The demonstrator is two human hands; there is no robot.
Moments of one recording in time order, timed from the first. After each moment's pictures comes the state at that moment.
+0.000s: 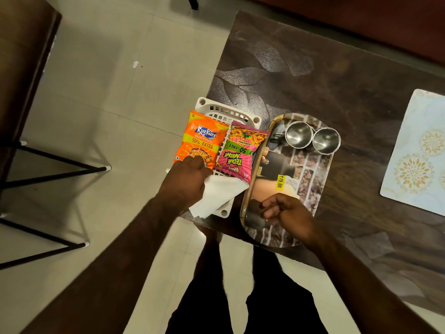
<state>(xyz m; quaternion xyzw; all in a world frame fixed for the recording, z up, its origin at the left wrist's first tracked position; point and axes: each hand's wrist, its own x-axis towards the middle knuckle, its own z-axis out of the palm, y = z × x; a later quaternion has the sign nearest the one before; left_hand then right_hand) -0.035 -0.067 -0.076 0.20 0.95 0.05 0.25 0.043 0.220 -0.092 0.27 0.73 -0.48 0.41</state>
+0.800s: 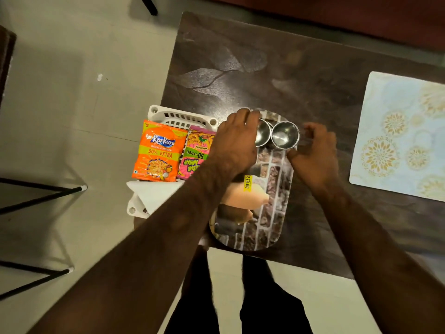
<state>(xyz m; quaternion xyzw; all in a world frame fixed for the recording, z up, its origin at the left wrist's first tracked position) -0.115 0.141 -0.056 0.20 0.95 0.15 0.20 -0.041 0.314 -0.055 0.29 0.88 -0.36 0.10</state>
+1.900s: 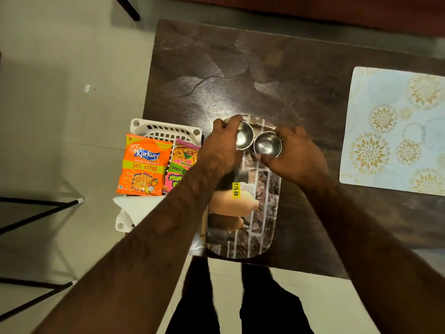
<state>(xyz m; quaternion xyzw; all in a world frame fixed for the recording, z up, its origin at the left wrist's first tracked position) -0.129 0.155 -0.068 0.08 0.92 0.24 0.31 -0.070 0.327 -0.056 0.17 0.93 -0.21 0.25</state>
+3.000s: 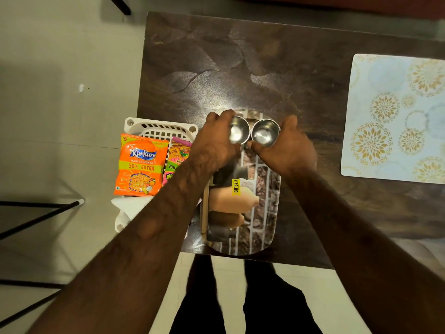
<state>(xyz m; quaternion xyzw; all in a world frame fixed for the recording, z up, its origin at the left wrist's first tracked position) -0.139 0.150 -0.069 0.08 0.91 0.27 0.31 -0.074 0.307 -0.069 0.30 0.90 -0.24 0.19</state>
